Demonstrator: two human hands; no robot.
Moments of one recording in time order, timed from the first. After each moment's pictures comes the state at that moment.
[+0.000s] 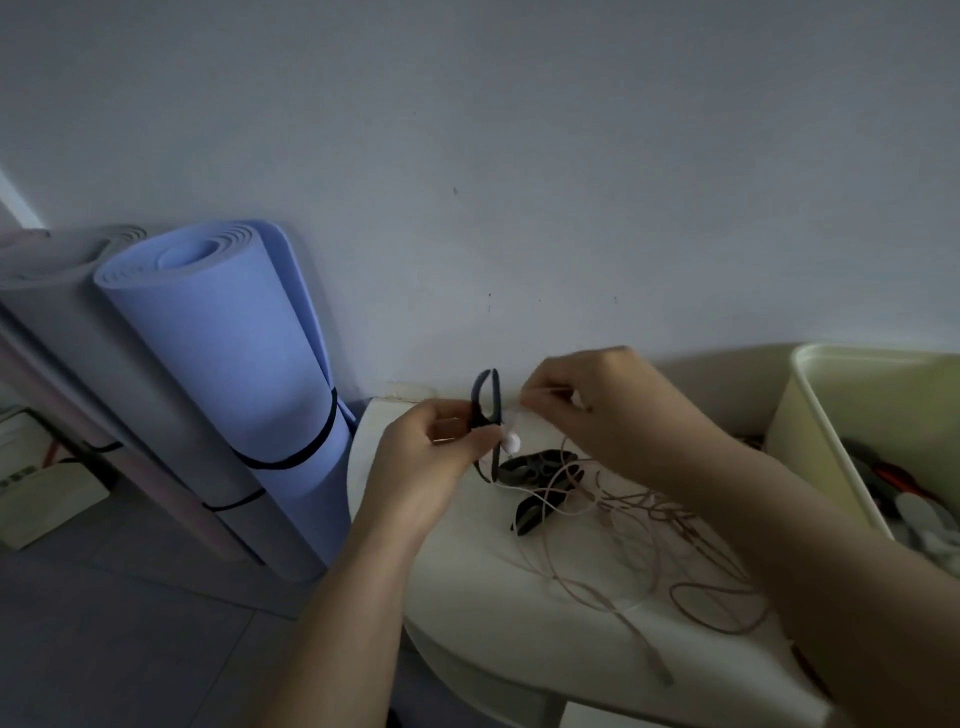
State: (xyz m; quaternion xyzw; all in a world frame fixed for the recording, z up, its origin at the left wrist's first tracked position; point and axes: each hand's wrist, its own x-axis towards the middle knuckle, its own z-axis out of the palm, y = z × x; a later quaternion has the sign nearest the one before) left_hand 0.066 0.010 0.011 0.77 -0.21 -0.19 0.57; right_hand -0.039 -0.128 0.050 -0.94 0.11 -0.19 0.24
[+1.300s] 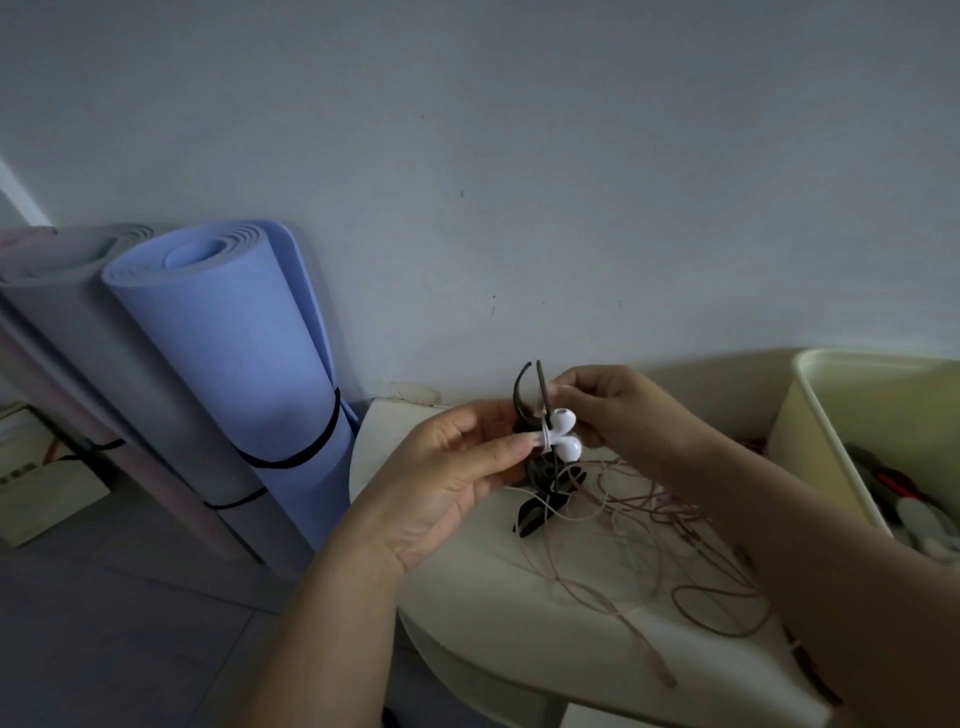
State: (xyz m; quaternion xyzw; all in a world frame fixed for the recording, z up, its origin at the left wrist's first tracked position) left_hand 0.057 0.017 0.026 0.51 -0.26 -0.45 0.69; right_hand -0.035 -0.143 0.030 -0.78 0.18 -0.13 0.58
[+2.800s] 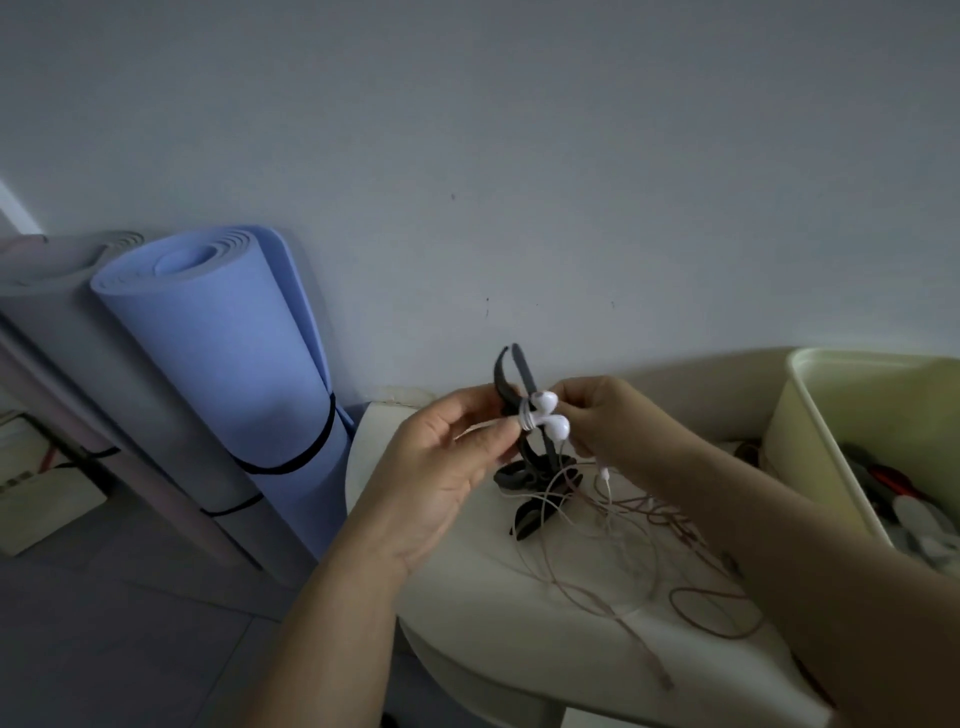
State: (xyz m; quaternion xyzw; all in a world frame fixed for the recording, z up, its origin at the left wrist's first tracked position) left_hand 0.058 0.011 0.020 0.53 -0.30 -0.36 0.70; right_hand -0.032 -0.136 0.029 -0.81 0.25 -0.11 0.52
